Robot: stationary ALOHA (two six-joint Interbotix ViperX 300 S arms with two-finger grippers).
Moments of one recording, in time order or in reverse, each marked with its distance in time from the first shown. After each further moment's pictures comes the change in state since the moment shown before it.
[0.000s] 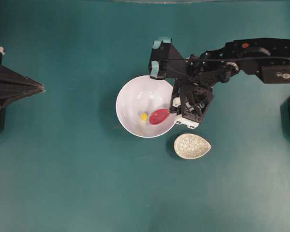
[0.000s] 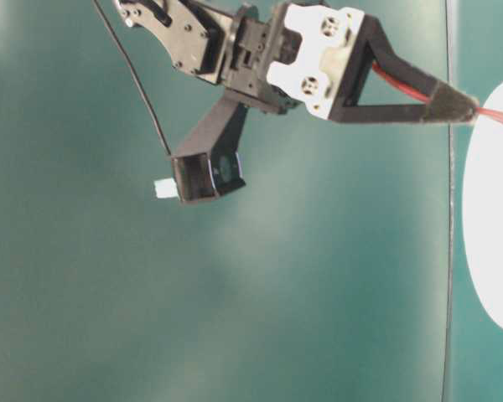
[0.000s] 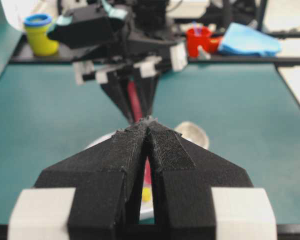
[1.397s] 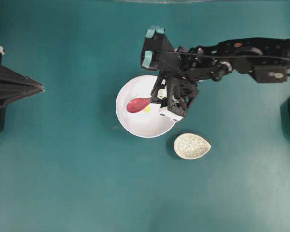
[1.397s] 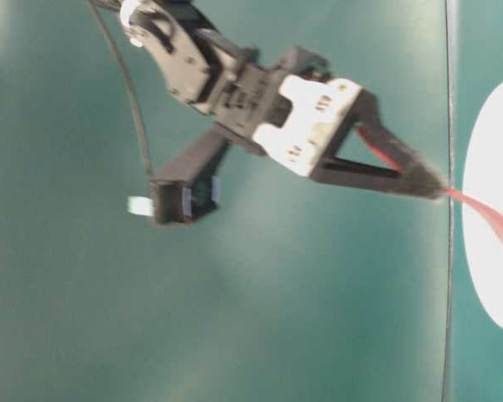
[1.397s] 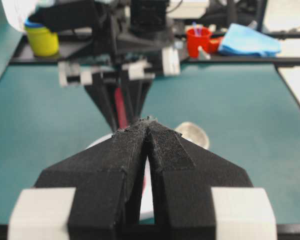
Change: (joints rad) left arm 0.000 -0.002 0.000 0.002 -0.002 0.002; right arm 0.002 -0.002 -0.034 -0.011 -0.186 0.003
